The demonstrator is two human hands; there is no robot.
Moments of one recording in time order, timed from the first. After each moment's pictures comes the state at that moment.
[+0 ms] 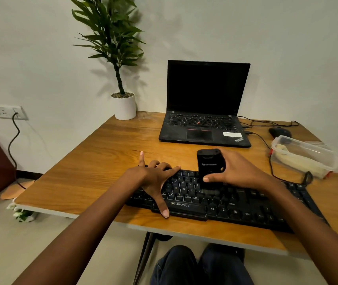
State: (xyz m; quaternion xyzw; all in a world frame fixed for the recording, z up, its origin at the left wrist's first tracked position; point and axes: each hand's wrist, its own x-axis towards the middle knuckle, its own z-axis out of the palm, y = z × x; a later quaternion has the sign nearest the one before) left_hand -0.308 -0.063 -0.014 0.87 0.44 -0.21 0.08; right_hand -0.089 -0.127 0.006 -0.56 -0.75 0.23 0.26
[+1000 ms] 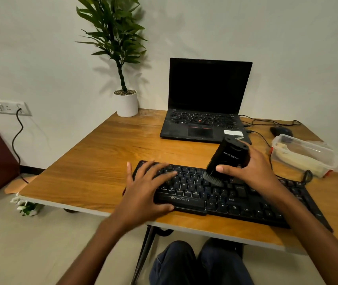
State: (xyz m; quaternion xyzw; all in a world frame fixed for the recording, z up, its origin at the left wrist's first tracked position) left_hand -0.338 -0.133 -0.058 0.86 0.46 0.19 0.07; right_hand -0.080 -0.160 0.004 -0.55 -0.63 0.26 0.48
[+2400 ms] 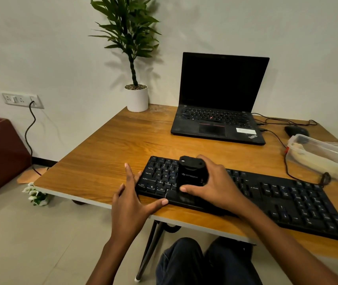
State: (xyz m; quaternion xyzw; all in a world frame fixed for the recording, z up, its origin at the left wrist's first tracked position) left_hand -0.364 -0.155 -0.098 0.65 0.62 0.39 0.22; right_hand -0.162 -0.150 -0.027 -0.51 -0.75 0.24 0.35
